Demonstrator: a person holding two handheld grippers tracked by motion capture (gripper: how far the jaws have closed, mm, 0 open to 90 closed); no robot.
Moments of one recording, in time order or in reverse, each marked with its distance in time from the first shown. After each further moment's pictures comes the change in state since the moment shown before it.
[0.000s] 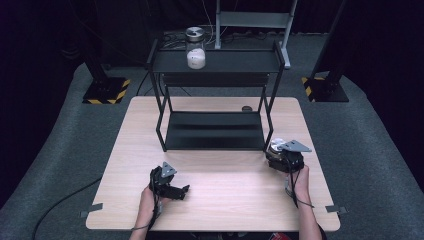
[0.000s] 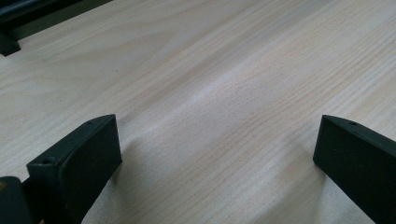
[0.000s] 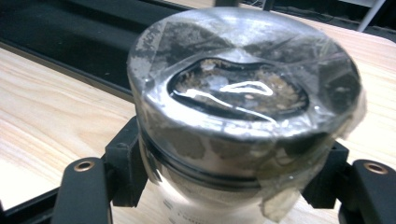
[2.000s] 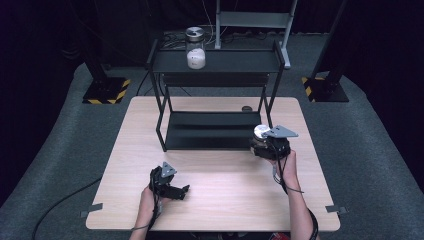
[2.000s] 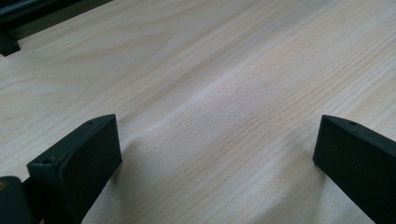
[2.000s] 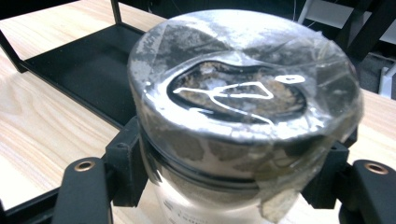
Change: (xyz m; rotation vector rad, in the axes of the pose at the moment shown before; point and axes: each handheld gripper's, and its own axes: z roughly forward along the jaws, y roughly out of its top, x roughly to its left) left arm 0.000 0.000 0.000 -0.001 0.000 0.000; right arm 0.018 0.055 0.004 -0.069 0.102 -0.073
